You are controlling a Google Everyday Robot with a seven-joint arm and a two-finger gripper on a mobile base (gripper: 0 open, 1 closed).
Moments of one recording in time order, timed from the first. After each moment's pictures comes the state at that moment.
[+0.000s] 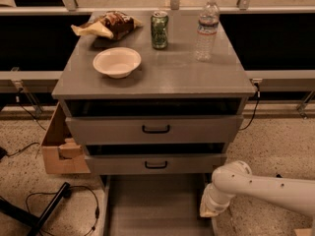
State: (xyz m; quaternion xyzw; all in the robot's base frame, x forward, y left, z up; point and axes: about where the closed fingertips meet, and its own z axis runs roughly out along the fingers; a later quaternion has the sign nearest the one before) arm 0.444 -0.199 0.343 -0.70 0.71 0.10 0.05
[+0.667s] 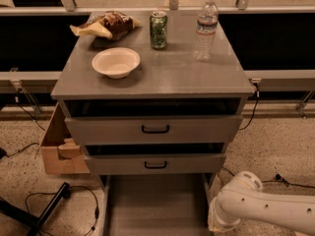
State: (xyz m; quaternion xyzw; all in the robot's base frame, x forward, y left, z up) arm 0.375 -0.212 0.405 -0.72 0.70 0.03 0.04
